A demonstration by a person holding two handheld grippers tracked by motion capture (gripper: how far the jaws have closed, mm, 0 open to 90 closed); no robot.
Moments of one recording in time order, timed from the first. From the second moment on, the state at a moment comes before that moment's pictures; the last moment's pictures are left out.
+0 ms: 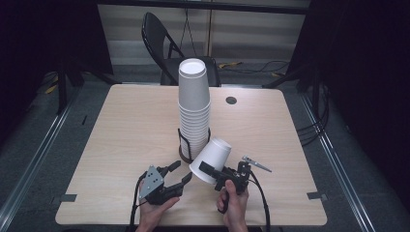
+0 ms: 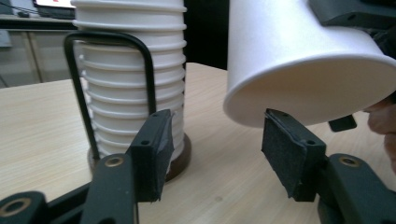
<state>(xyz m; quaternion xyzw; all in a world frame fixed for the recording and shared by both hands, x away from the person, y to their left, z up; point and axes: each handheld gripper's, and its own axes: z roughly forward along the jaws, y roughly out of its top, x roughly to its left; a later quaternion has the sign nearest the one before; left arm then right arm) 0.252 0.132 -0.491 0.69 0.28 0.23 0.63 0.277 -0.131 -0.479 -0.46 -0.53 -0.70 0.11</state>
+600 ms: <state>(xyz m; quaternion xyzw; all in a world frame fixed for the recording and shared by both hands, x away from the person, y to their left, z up) 0.250 0.123 -0.493 0.68 0.28 0.25 0.63 0.273 -0.113 -0.496 -0.50 -0.49 -0.69 0.20</state>
